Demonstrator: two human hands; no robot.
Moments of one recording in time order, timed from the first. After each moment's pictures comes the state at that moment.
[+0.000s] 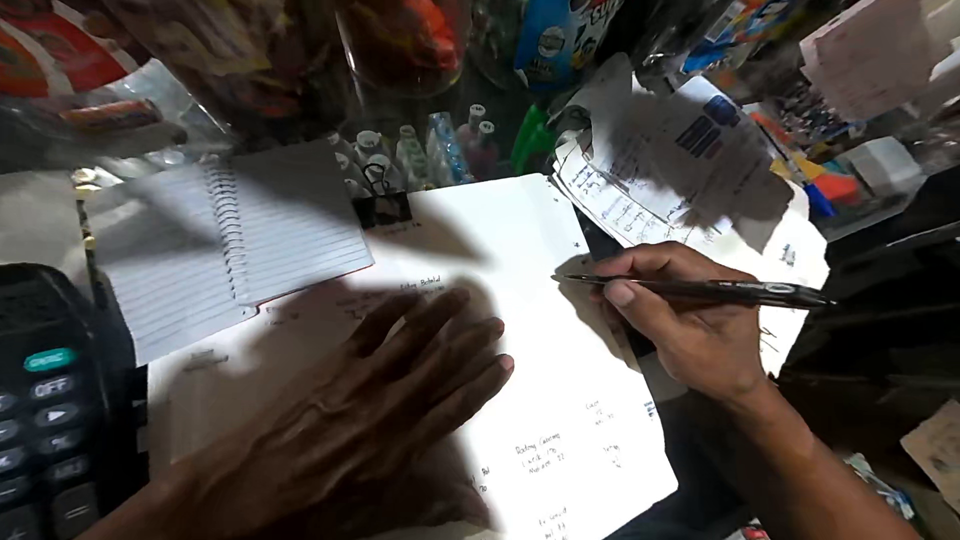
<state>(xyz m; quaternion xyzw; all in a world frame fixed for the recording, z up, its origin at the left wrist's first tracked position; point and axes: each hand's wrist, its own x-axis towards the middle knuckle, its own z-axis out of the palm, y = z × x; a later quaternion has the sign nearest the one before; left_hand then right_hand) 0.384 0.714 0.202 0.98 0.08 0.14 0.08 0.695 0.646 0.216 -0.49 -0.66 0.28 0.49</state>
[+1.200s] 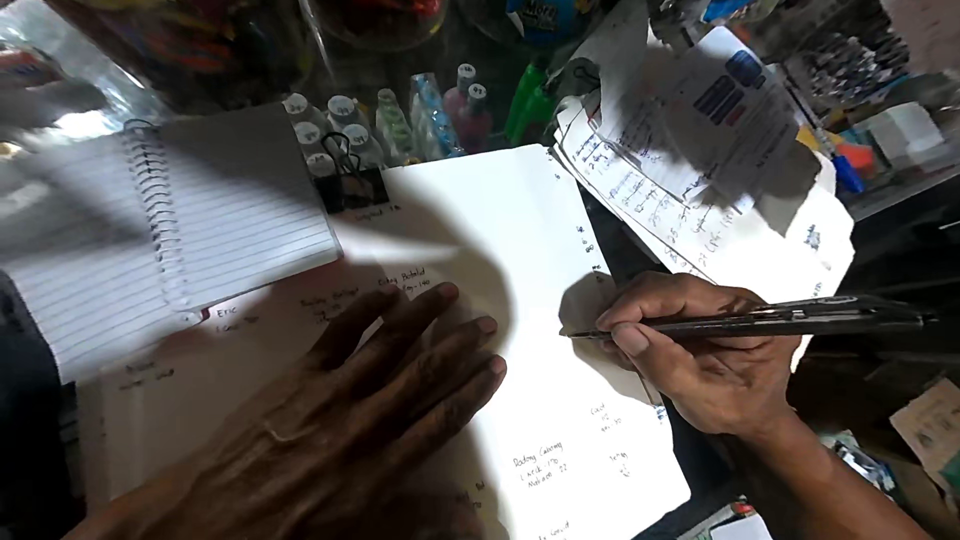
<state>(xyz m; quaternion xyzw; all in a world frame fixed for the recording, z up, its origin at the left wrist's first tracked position) 0.382 0.713 0.201 0.98 0.09 0.14 0.10 0.690 0.632 0.207 -0.45 -0.69 0.29 0.49</state>
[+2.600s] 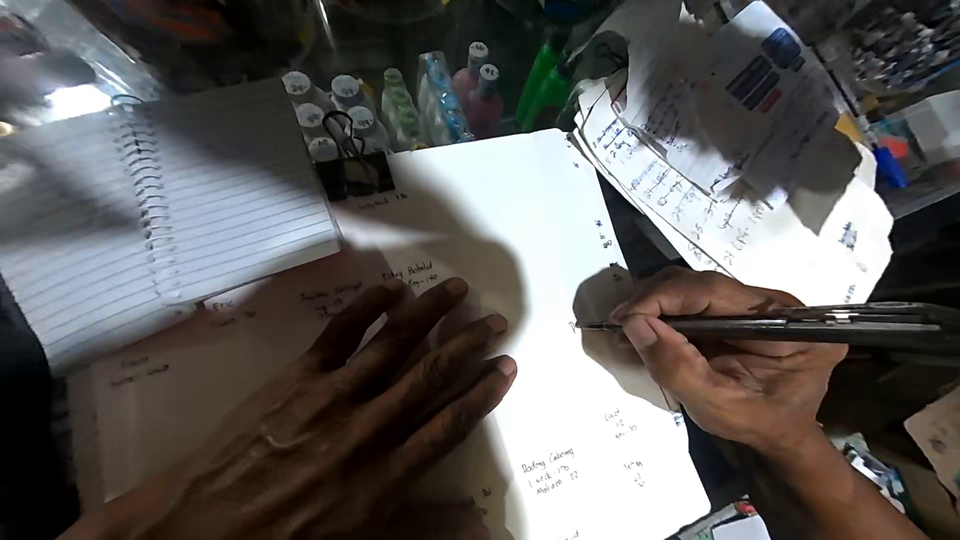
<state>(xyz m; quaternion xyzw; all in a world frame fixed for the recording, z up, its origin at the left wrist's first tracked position) 0.381 0.713 0.202 0.98 0.10 0.13 0.10 0.685 0.633 0.207 -0.48 -0.69 0.25 0.48</state>
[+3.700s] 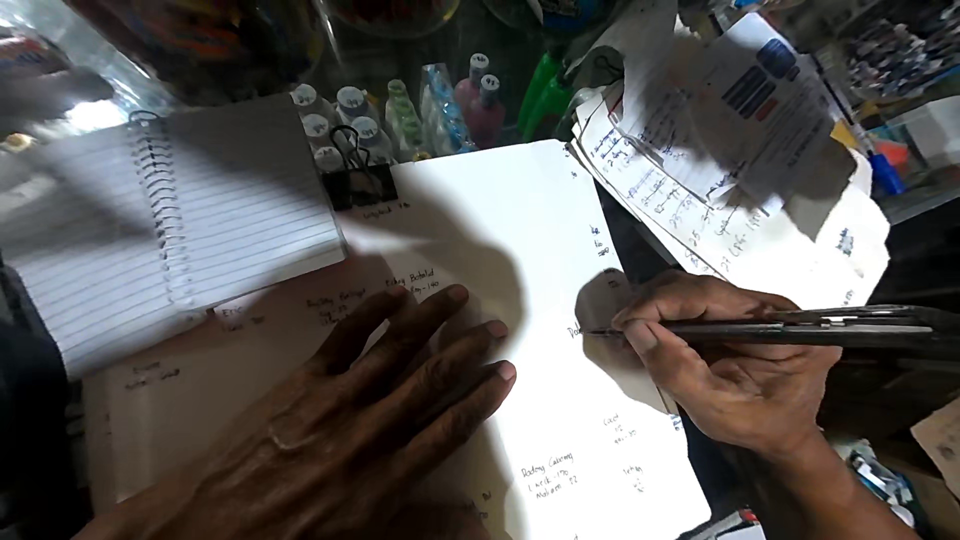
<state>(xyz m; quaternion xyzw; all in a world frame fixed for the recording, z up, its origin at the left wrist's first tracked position) 0.382 0.713 0.204 0.98 0.10 0.12 0.10 0.687 0.633 0.208 -0.49 -0.68 0.25 0.48</state>
